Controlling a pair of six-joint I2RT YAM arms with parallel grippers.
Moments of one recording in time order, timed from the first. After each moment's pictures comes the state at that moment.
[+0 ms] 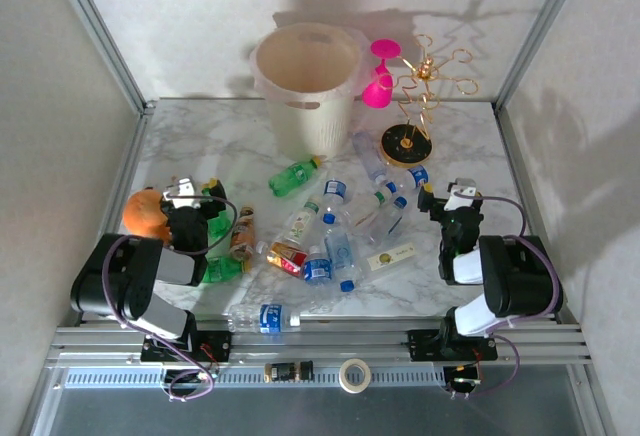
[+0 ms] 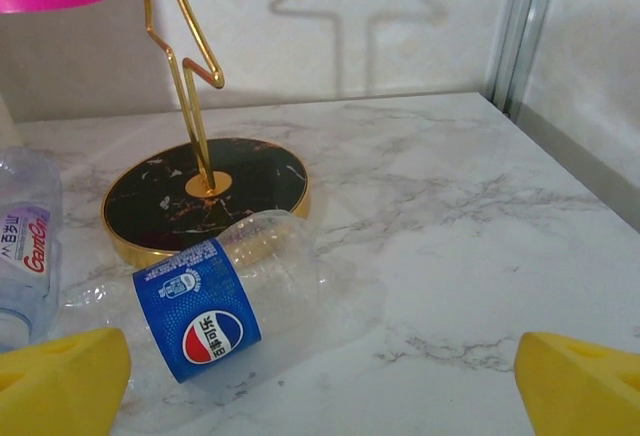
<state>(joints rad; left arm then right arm) -0.08 1.49 0.22 1.14 -0.34 -0.18 0.03 1.48 0.20 1.14 0.10 0.04</state>
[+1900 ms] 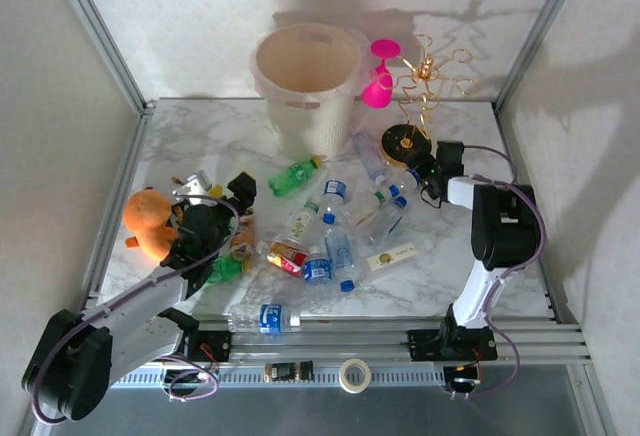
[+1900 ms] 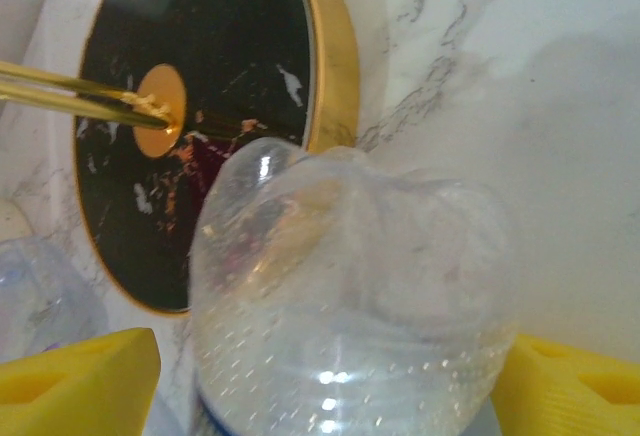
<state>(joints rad) -0.40 0.99 0.32 0.56 -0.29 -0.76 0.04 1.86 0.99 0.10 -0.13 0.87</state>
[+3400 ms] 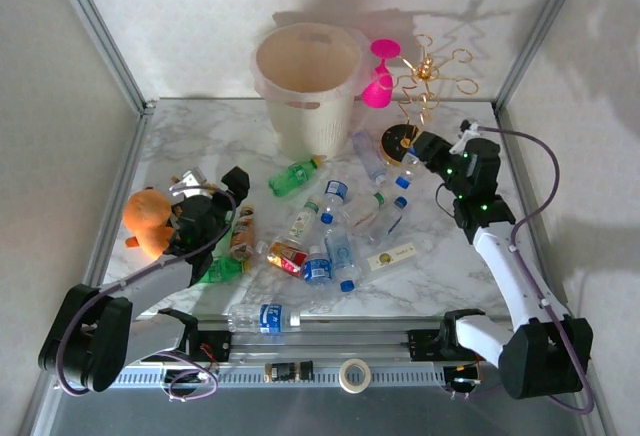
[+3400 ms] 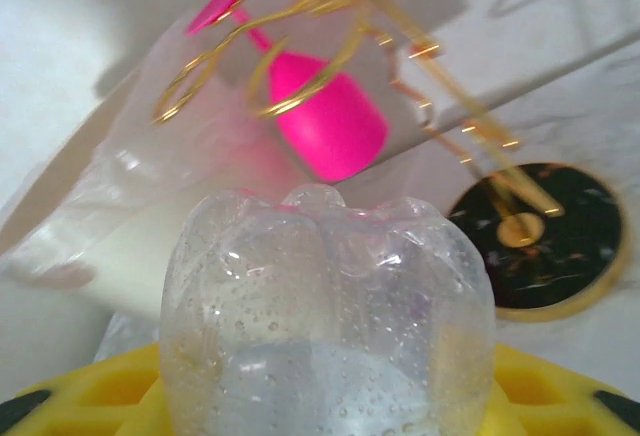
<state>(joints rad) -0.27 1.16 0.34 0.64 -0.20 -0.84 0.17 1.09 0.87 -0.02 -0.17 0.61</state>
